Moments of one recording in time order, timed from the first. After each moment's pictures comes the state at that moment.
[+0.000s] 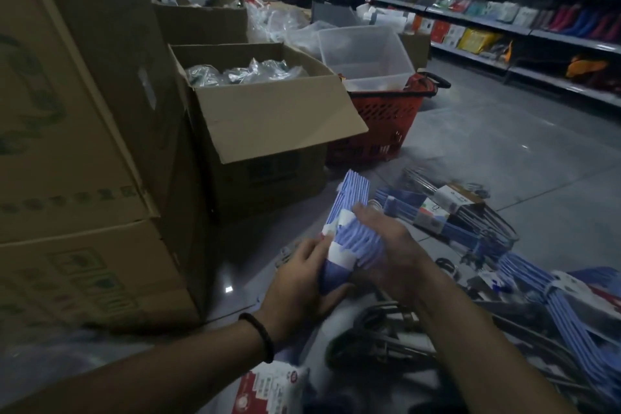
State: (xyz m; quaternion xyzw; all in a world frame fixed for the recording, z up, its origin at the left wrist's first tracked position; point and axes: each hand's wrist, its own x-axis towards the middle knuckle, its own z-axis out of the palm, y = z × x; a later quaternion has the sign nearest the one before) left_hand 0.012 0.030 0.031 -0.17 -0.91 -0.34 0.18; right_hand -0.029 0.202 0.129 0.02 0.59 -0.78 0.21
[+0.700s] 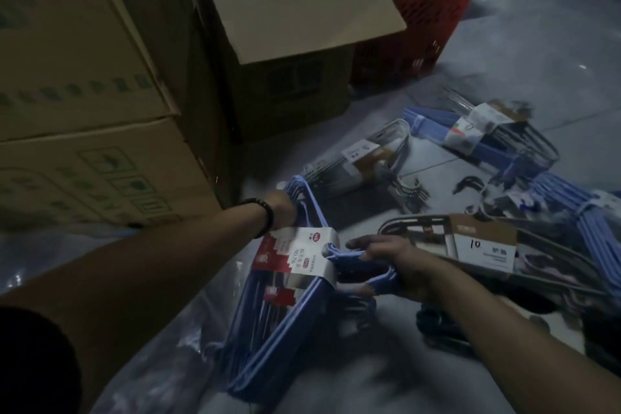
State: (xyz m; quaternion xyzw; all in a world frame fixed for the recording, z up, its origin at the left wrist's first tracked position) left_hand -0.005 -0.033 -0.025 0.18 -0.91 -0.29 -0.24; right_hand 0.048 0.228 -0.005 0.12 0.60 -0.64 0.46
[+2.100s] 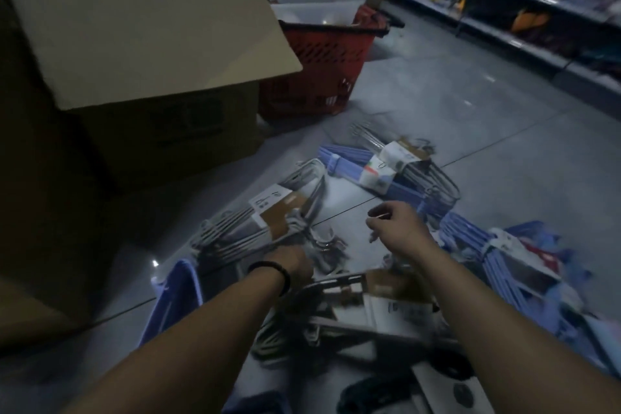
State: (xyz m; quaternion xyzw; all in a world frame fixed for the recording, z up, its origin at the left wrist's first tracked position) left_hand -0.122 0.155 -0.092 -0.07 -0.94 -0.16 -0.29; right_hand -0.124 0.364 0.016 0.13 0.93 -0.34 0.09
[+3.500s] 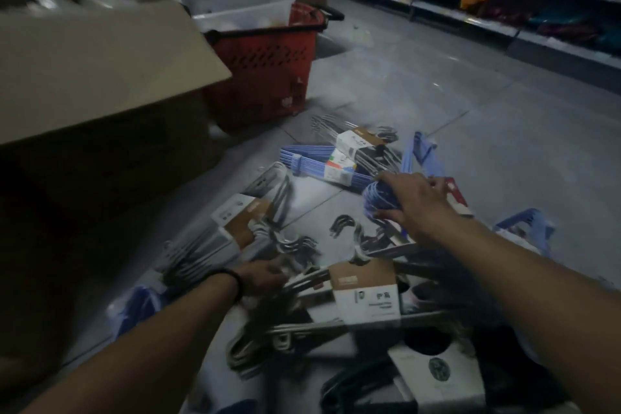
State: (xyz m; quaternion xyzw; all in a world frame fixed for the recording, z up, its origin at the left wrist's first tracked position) left_hand -0.109 0.168 -0.058 -0.05 -0.89 -0.25 -0.39; right_hand -0.108 0.463 0.065 -0.02 1.00 -0.01 0.02
